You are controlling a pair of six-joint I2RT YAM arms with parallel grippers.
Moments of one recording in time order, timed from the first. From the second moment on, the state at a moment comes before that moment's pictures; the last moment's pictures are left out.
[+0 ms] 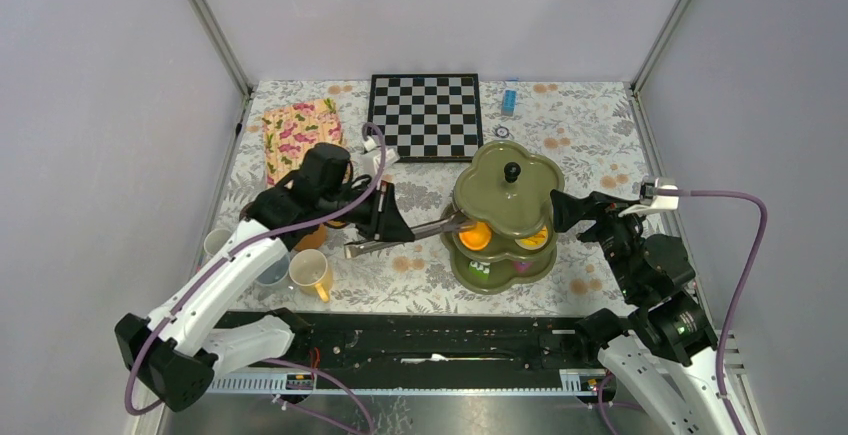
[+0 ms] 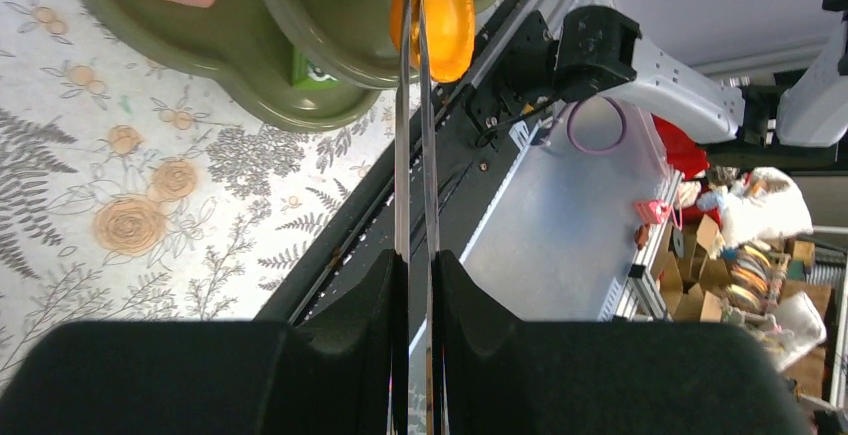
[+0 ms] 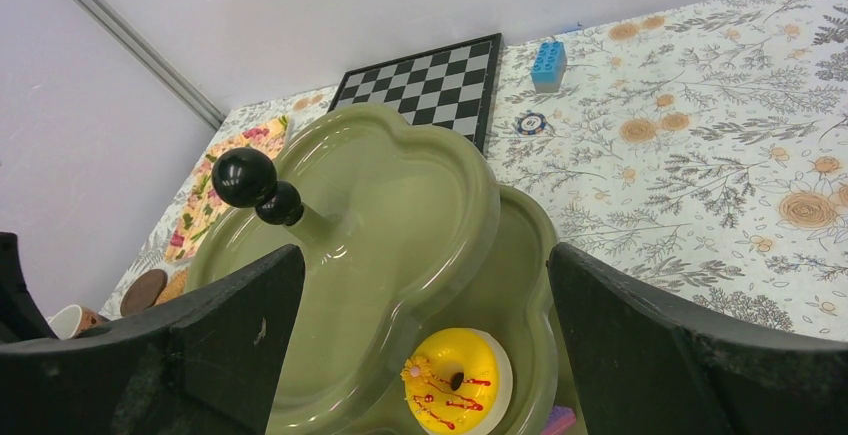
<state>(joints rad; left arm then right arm) -0.56 1.05 1.06 -0.70 0.69 -0.40 0.46 0.32 0.71 -0.41 0.24 0.41</state>
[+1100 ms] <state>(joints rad) -0.63 1.14 1.05 -0.63 0.50 -0.42 0.46 0.30 0.71 -0.41 0.24 0.41</state>
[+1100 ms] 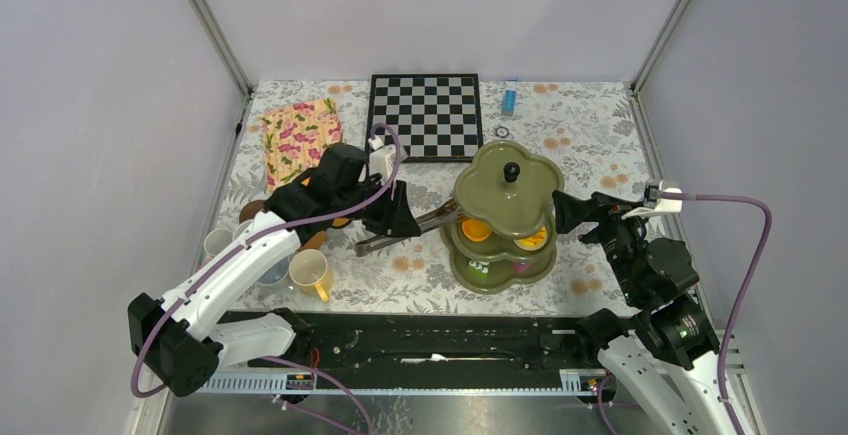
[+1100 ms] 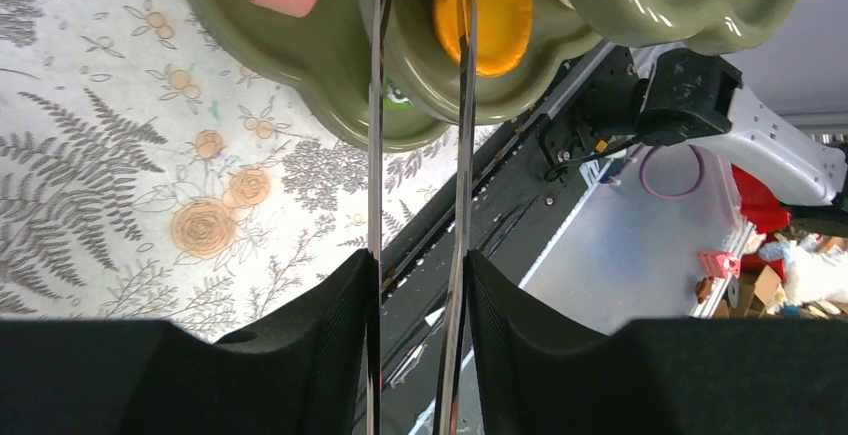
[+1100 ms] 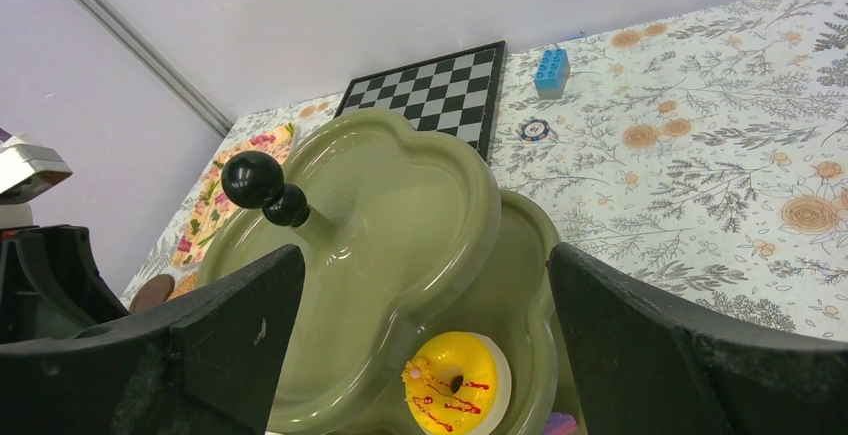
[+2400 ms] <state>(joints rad) -0.12 1.50 1.31 -0.80 -0.11 -0.22 0.46 0.32 0.70 -0.41 0.24 0.41</state>
